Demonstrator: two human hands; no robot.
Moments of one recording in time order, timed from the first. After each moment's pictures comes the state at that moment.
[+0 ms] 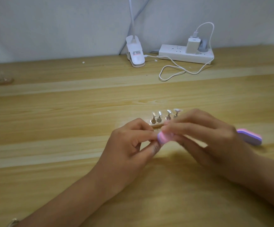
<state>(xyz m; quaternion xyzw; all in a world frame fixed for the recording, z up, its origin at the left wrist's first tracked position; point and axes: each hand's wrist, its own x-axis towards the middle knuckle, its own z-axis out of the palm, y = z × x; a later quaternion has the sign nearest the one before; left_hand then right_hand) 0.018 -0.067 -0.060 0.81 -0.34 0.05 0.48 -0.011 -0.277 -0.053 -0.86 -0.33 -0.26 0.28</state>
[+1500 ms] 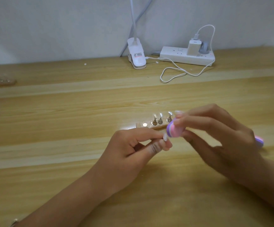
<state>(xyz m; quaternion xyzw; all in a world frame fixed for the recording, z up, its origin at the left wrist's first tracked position) 0.011 -0.066 -0.051 0.74 -0.30 -0.07 0.60 -0.013 -0.280 -0.051 -0.83 -0.33 -0.34 0.29</state>
